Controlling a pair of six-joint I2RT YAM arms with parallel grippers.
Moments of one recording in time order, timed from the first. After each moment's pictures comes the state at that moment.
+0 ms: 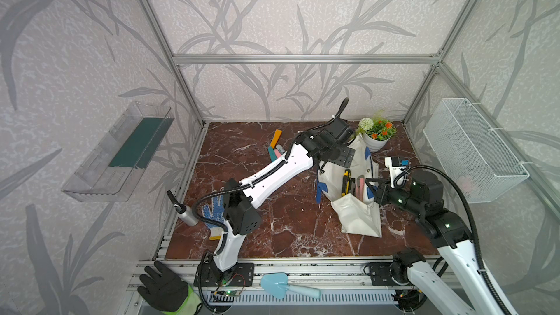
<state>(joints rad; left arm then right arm) -0.89 2.00 2.14 -1.01 -0.19 -0.37 0.24 0.64 0.76 -0.59 -0.36 0.37</state>
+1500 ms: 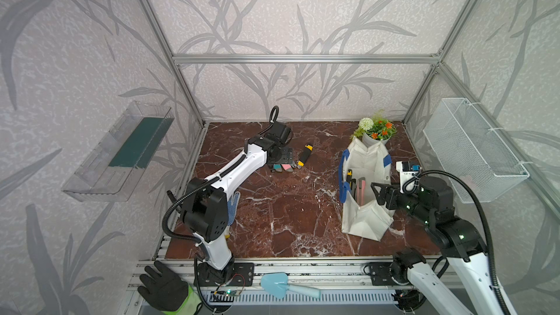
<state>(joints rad) -0.46 1.76 1.49 -0.81 -0.20 -0.45 0.24 0.60 0.87 -0.81 -0.14 0.29</state>
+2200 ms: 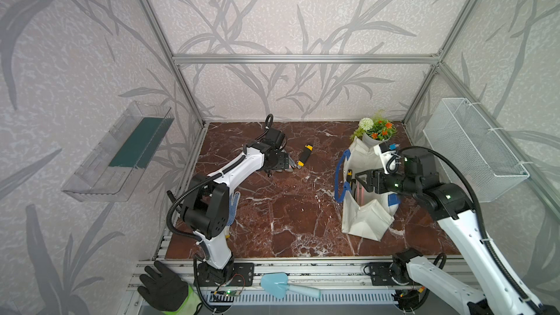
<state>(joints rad) -0.42 1.75 1.37 -0.73 -0.12 -0.48 0.34 0.96 1.11 -0.85 -0.34 0.25</state>
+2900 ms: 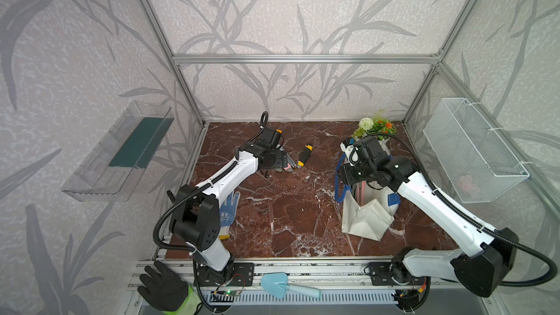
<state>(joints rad) -0.42 1.65 1.33 -0.71 -0.11 -0.48 0.56 1.31 1.25 -0.85 -0.01 0.23</state>
